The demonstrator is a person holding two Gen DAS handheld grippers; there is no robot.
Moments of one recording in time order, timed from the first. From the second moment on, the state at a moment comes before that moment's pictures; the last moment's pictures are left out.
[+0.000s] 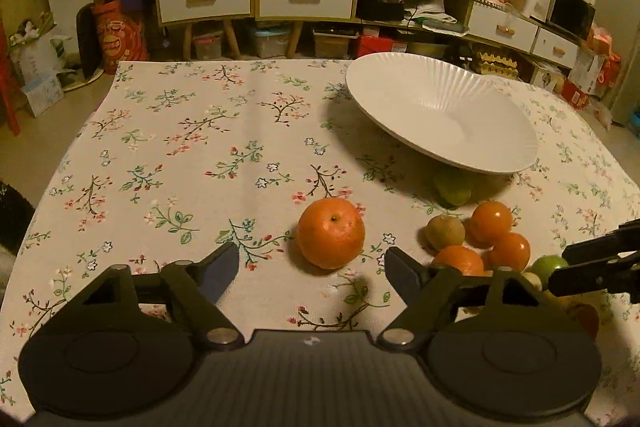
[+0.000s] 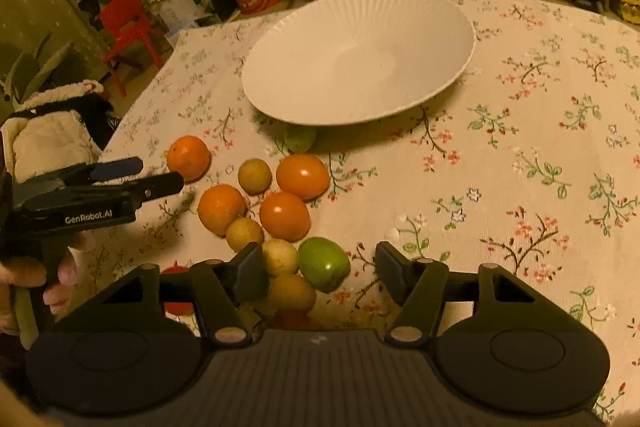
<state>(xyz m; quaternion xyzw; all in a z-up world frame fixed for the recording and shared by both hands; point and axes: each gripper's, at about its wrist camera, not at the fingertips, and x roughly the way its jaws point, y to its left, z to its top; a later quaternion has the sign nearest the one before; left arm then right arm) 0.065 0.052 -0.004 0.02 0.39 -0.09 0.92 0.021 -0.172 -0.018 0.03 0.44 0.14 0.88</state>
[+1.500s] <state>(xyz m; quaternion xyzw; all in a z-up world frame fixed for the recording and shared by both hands) 0.083 0.023 0.004 -0.01 0.37 -0.13 0.92 0.034 -0.182 0.002 0.07 0.43 0.13 0.89</state>
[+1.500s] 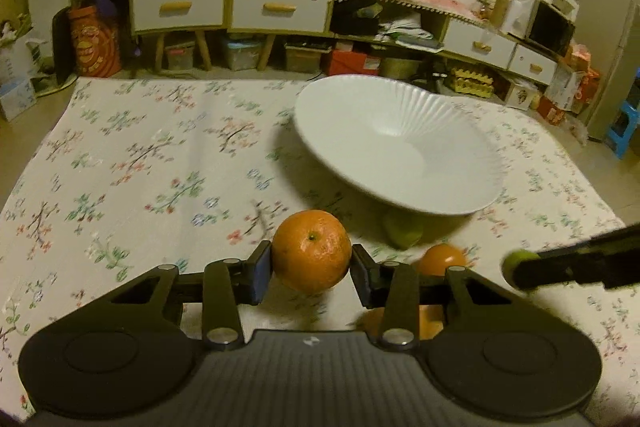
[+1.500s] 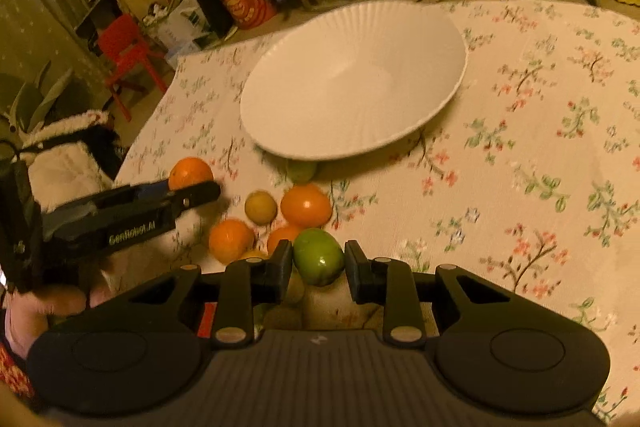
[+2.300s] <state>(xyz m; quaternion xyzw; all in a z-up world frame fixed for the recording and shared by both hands) 0.155 -0.042 0.010 0.01 0.37 -0.18 0.91 0.115 -0.192 0.018 0.08 0.38 0.07 0.92</state>
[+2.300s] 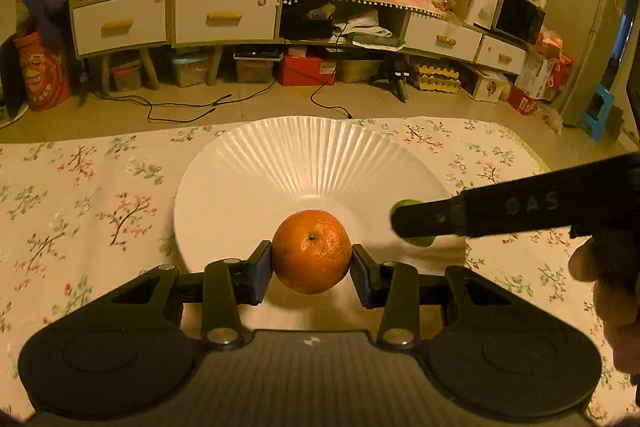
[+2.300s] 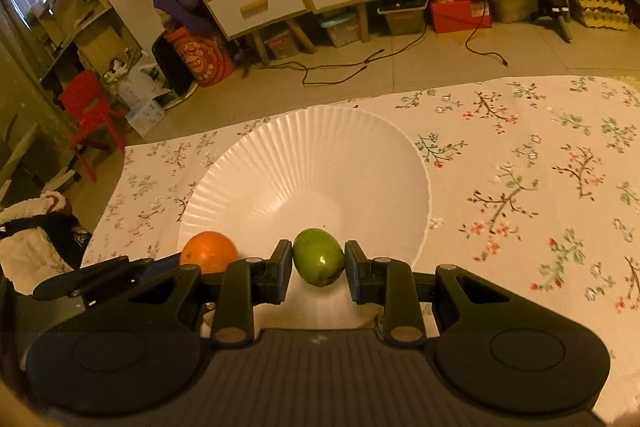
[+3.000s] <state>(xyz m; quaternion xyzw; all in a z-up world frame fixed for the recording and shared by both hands) 0.168 -0.053 0.000 0.04 0.38 -0.17 0.91 0.136 -0.189 0.009 0.08 0.40 0.05 0.91</state>
